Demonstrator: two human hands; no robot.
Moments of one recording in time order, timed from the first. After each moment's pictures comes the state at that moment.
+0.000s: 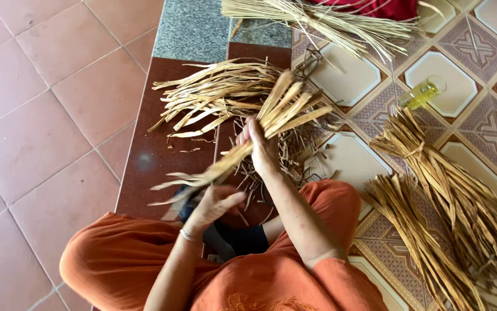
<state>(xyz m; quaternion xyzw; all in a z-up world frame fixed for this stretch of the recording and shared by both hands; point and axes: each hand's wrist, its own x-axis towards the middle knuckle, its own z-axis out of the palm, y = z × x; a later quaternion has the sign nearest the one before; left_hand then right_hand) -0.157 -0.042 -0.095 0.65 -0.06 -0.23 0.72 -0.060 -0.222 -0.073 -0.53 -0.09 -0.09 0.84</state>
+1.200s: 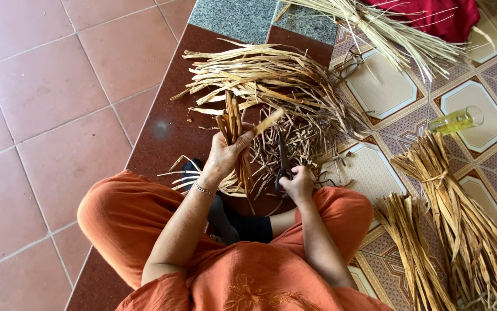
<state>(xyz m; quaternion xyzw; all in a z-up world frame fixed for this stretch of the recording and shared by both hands) -0.103 -0.040 -0.060 0.56 -0.05 -0.04 0.82 -0.125 -0.314 -0.250 -0.95 0.10 -0.01 0.30</state>
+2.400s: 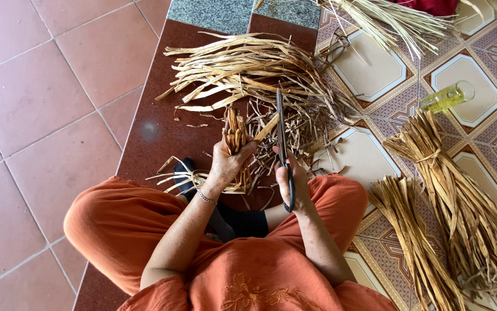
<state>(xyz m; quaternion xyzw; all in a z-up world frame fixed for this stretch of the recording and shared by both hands) -0.118 -0.073 -0.092 0.60 -0.06 -0.05 0.79 -0.172 -0.275 -0.100 -0.82 -0.13 -0.12 0.54</state>
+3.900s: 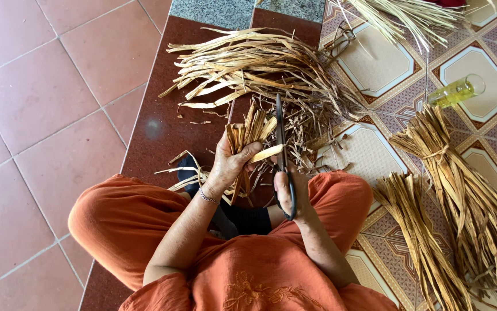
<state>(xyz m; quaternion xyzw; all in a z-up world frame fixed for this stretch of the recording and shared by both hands) -0.128 -0.074 -0.068 0.55 -0.05 -0.07 0.83 -0.192 -0.268 -0.113 -0.83 -0.14 -0.13 0.53</state>
